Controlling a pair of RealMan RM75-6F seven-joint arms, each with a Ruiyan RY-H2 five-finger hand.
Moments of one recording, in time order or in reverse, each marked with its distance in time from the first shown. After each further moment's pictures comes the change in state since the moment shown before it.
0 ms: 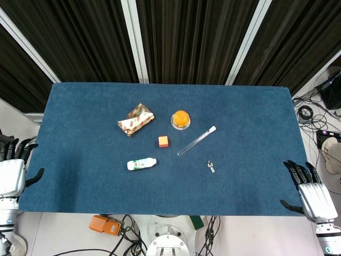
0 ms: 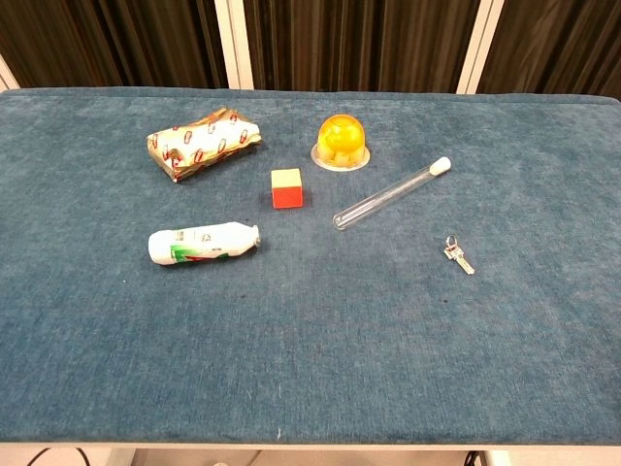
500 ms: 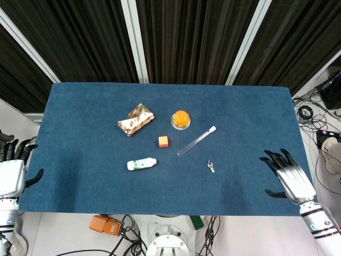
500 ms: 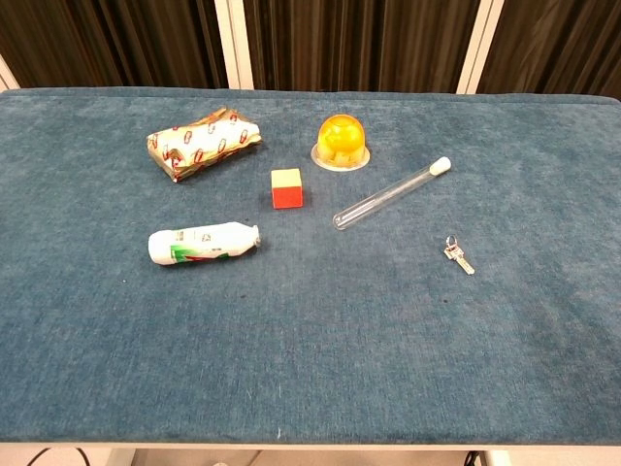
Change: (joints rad) left arm 0.003 -0.001 0.002 -0.011 -0.006 0.000 0.015; right arm 0.216 0.048 0.076 -0.052 0.033 -0.282 -0.002
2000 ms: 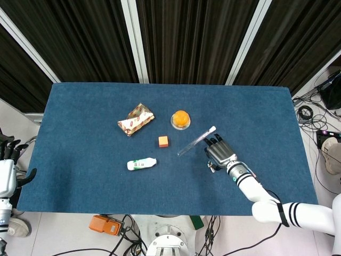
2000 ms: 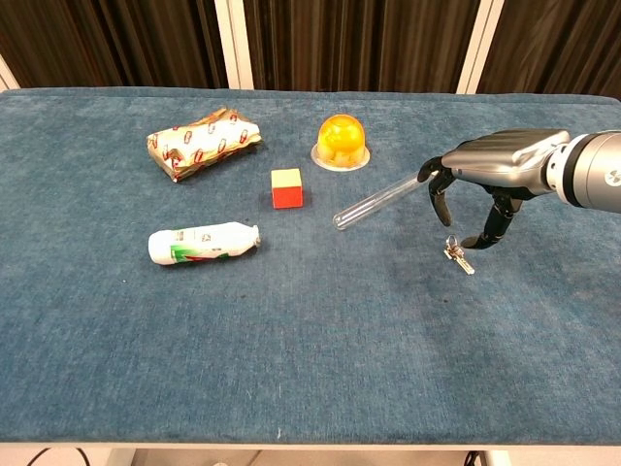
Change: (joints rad) left arm 0.014 0.023 -0.021 -0.005 -0.065 -0.012 -0.062; right arm 0.611 -0.475 0.035 0.240 0.755 -0.402 -0.549
